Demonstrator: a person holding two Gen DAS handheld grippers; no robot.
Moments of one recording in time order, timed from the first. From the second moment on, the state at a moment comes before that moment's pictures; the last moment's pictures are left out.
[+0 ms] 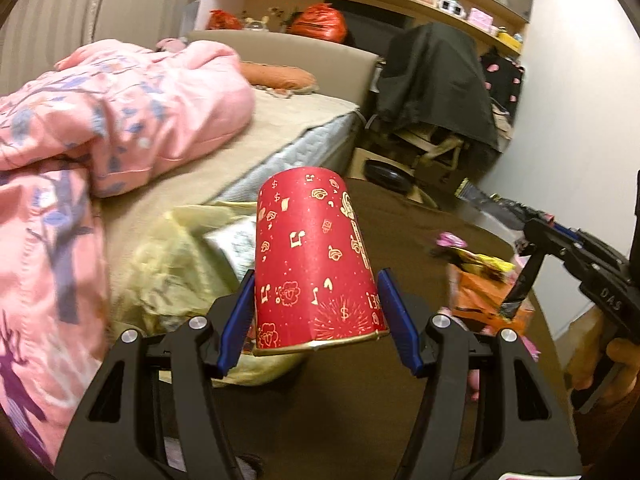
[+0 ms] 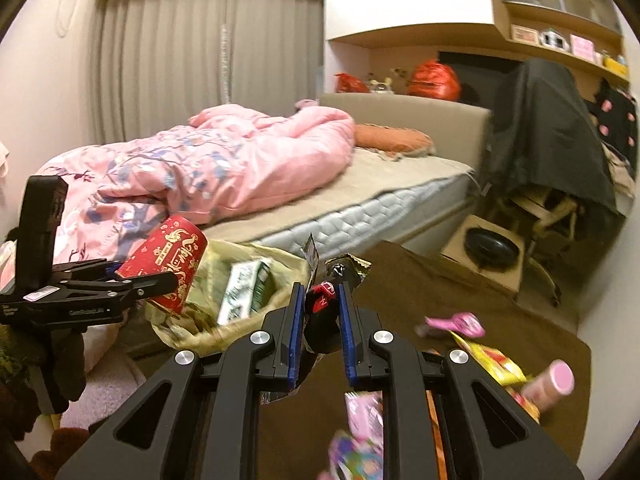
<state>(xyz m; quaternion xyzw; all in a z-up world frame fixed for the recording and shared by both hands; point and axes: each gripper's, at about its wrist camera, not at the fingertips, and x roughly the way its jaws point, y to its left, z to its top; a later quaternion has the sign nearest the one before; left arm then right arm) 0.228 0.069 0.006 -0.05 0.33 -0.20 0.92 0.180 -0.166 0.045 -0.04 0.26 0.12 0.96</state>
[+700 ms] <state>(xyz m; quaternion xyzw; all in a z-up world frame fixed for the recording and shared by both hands) 0.328 0.118 -0.099 -0.06 0.46 -0.21 0.86 0.357 -0.054 -0.031 -0.01 0.37 0.27 0.89</state>
